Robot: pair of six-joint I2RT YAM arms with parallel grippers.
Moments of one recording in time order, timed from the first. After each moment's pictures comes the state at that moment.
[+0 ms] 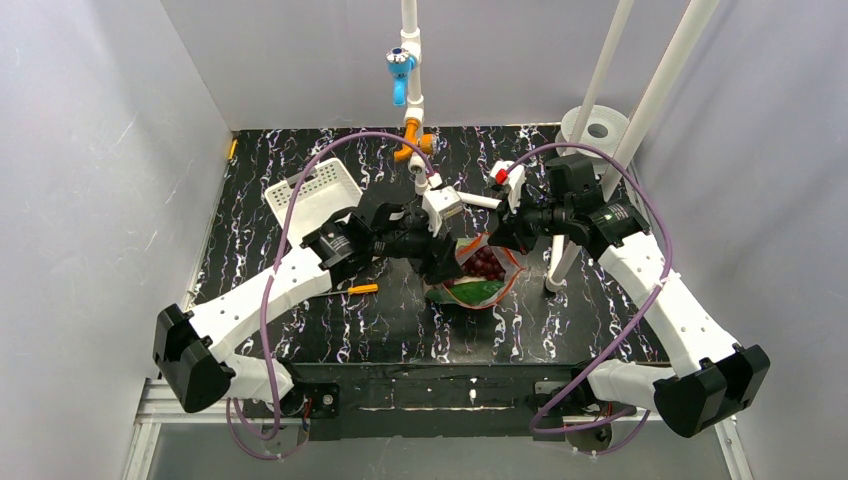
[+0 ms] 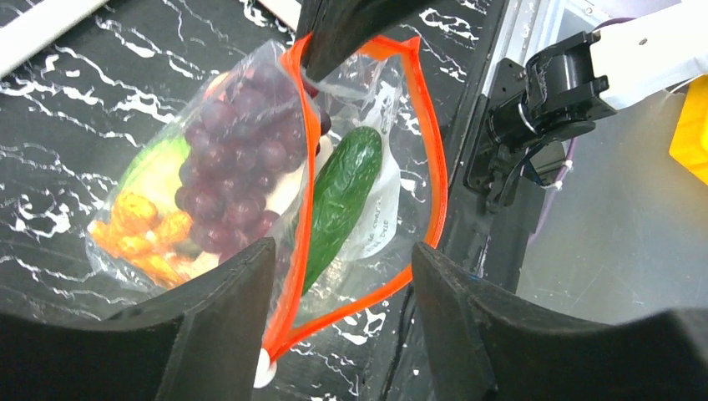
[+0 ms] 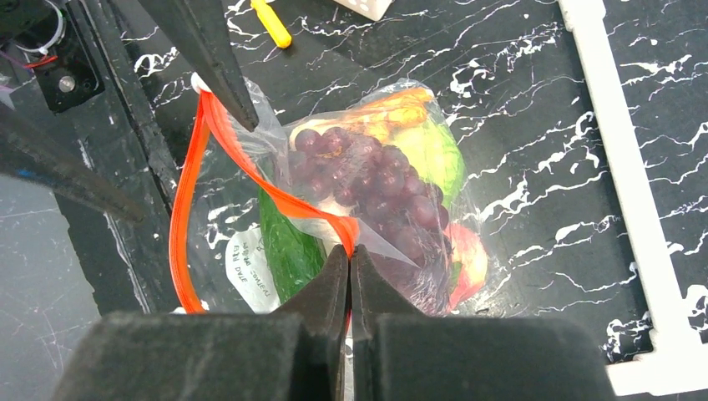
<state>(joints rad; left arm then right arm) -0.84 1.33 1.20 -0.40 0.46 -0.07 0.44 1.19 1.24 -0.80 -0.62 -0.37</state>
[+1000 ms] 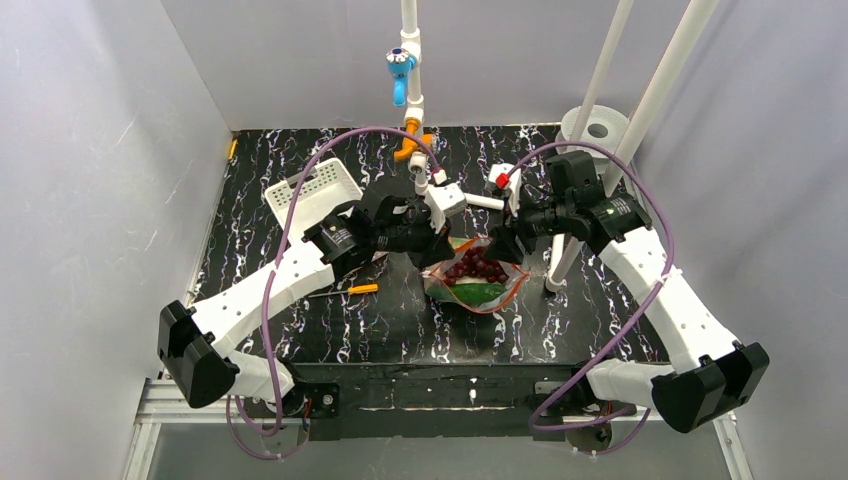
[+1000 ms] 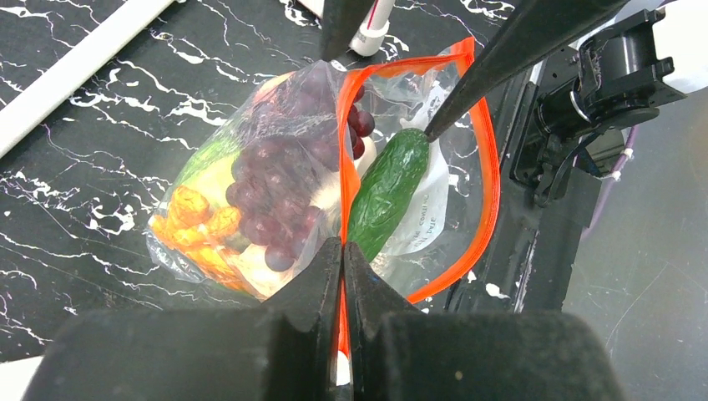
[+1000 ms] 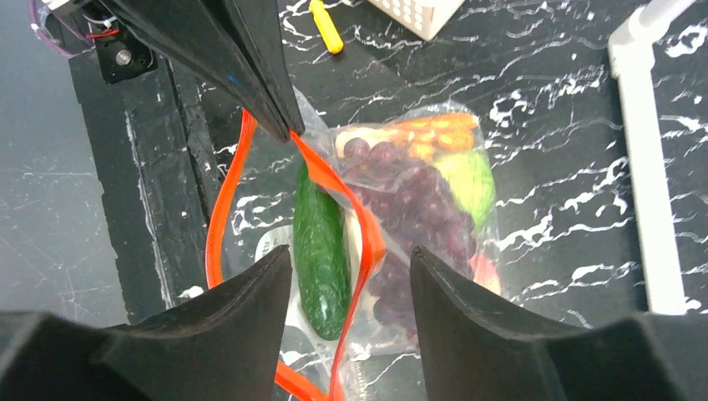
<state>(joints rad) -0.84 1.34 1.25 -0.47 0.38 0.05 0.44 1.20 1.28 -0.88 -0.74 -0.48</state>
